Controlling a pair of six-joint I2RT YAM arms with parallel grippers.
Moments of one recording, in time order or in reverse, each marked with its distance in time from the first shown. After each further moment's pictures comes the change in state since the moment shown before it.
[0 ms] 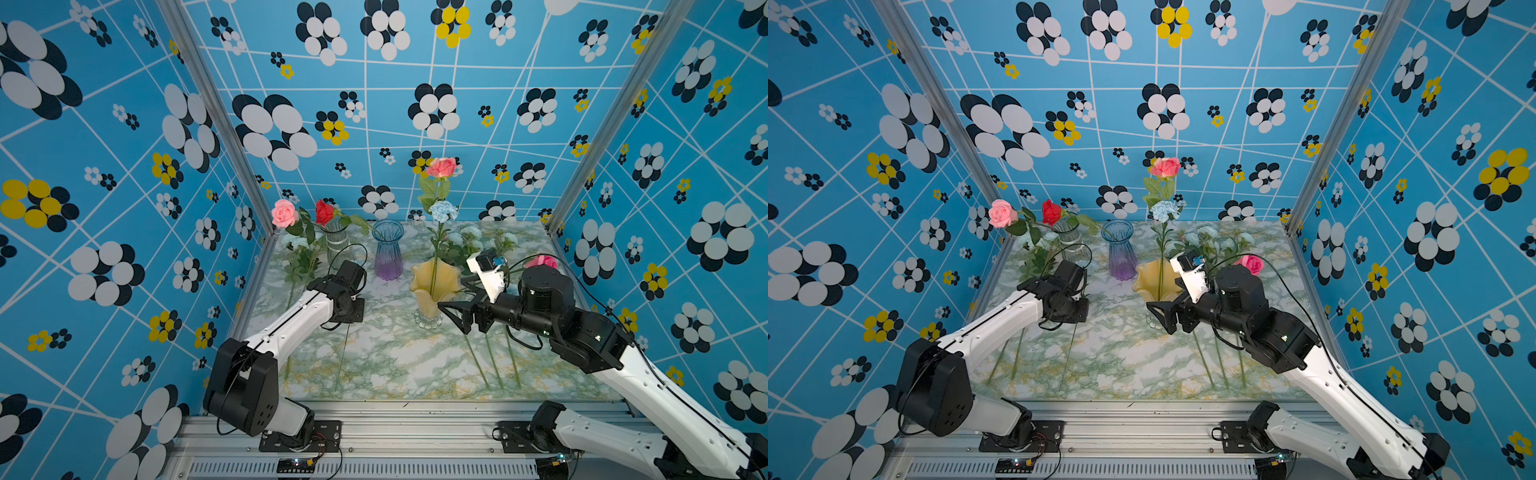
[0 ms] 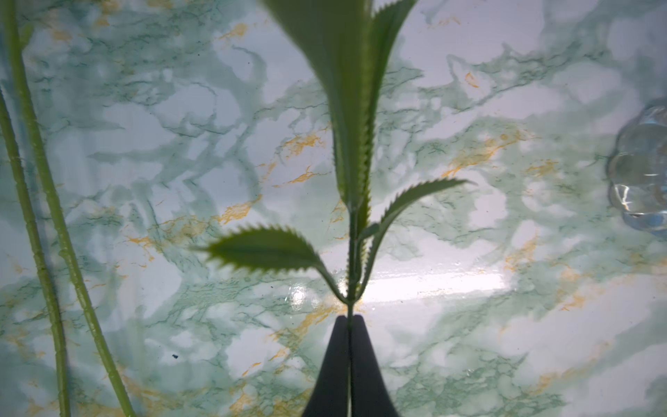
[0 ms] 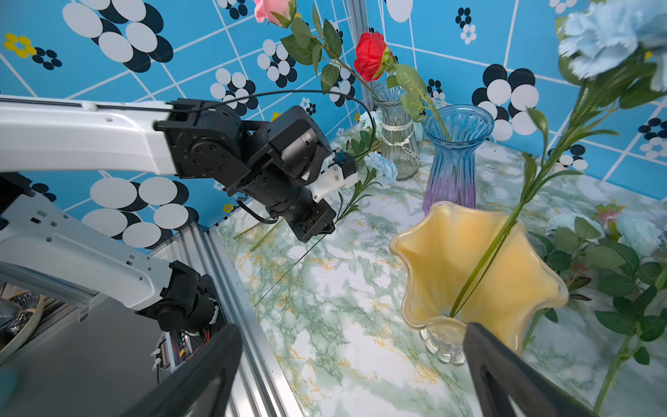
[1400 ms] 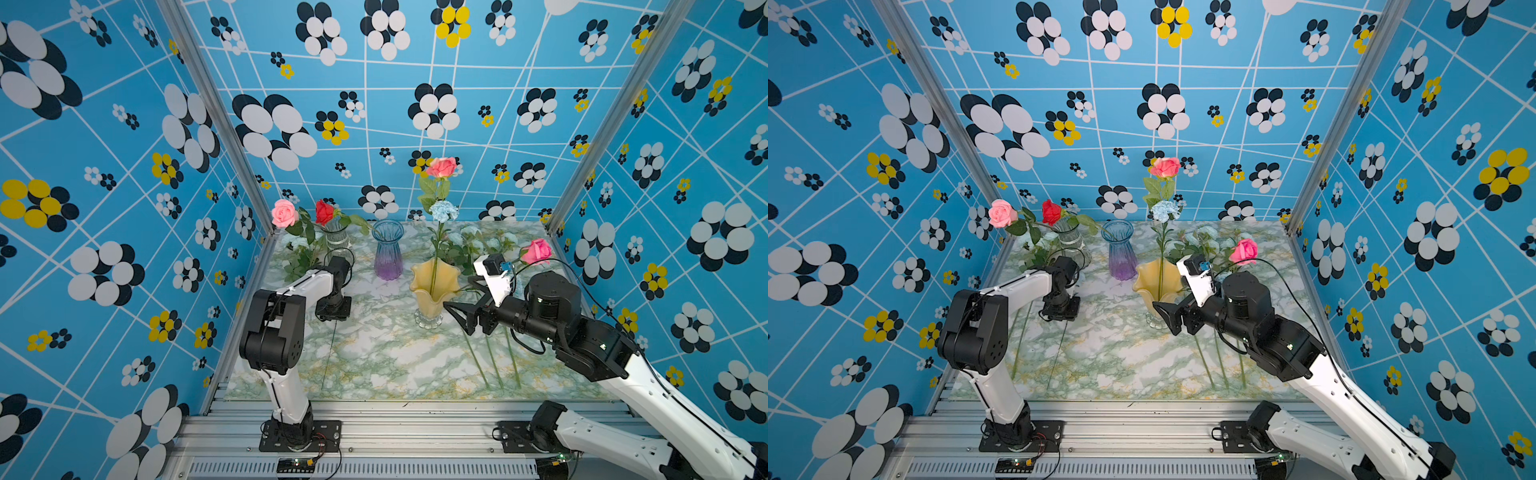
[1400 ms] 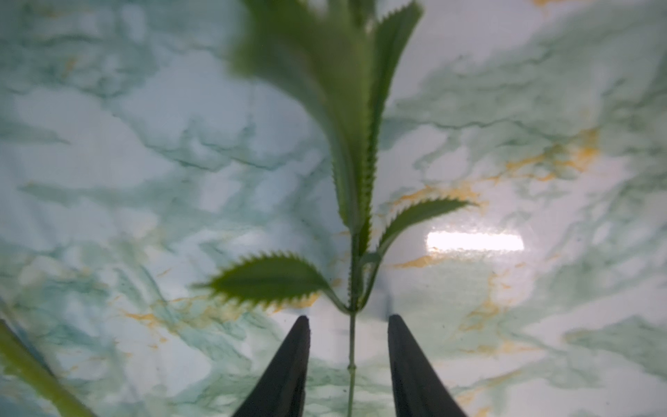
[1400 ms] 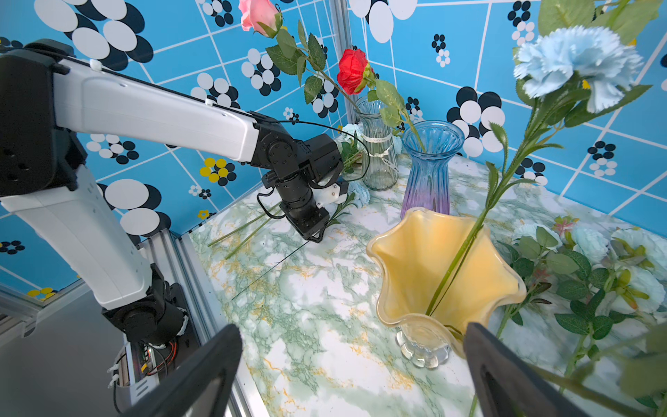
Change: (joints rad) left arm 0.187 0.339 0.131 -0.021 0.015 0.155; right arm 0.000 -0.046 -0.064 0.031 0.060 -0.045
